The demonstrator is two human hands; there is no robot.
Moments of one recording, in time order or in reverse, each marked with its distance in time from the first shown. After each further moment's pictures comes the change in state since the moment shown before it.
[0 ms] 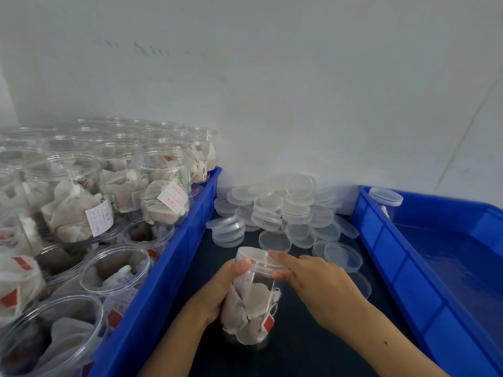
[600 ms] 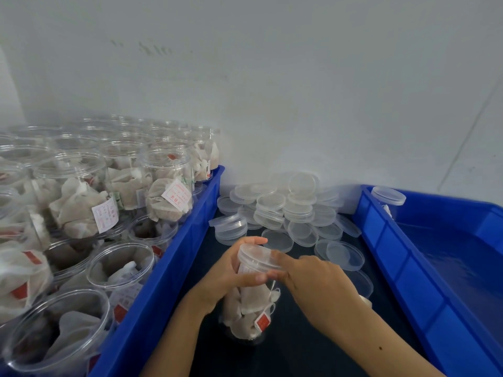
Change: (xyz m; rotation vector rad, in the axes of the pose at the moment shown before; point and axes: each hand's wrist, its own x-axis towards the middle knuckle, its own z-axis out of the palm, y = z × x) left_hand -0.002 0.011 -0.004 0.135 0.004 0.151; right_hand -0.002 -0.018 -0.010 -0.184 -0.129 -0.006
